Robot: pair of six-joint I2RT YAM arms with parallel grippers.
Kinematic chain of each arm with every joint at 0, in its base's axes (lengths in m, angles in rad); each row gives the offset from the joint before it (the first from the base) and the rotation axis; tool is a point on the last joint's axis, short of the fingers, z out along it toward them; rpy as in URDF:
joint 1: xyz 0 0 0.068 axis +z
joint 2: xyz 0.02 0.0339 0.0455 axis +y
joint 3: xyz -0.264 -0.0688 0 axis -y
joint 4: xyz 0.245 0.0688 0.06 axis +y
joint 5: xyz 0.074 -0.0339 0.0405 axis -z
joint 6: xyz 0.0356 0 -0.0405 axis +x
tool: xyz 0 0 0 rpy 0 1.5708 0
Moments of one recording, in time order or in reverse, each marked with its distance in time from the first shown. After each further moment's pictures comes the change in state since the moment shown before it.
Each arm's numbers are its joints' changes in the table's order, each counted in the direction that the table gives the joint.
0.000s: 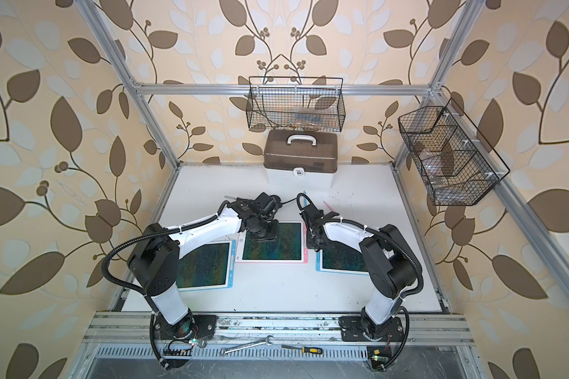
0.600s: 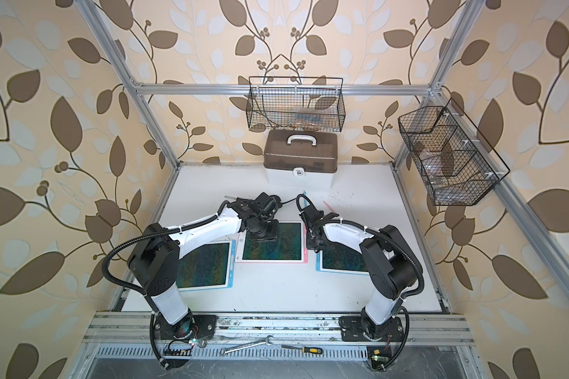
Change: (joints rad) left arm 0.000 0.000 0.000 0.001 0.000 0.001; right arm 0.007 -0.006 -0.011 0.000 0.000 0.022
